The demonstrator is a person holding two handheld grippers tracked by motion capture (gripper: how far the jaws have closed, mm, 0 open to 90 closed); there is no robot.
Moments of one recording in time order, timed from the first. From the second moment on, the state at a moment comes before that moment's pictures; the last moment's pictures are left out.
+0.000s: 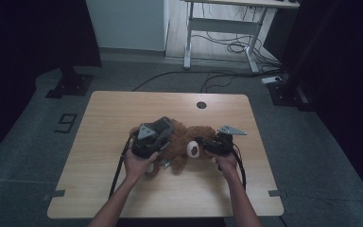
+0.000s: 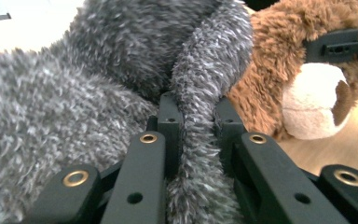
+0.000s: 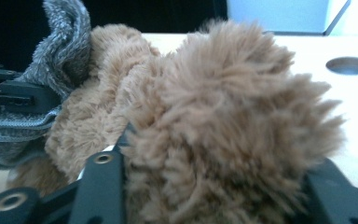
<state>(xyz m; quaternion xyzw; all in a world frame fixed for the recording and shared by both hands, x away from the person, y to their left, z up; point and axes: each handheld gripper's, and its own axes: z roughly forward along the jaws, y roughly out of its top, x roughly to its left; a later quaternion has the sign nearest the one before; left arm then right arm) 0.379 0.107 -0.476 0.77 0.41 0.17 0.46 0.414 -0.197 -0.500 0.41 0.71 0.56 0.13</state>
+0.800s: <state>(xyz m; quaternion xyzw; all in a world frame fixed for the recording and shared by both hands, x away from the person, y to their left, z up) 0.411 0.095 -0.444 0.77 0.44 0.12 0.44 0.379 -0.213 -0.522 0.38 0.71 0.58 0.13</state>
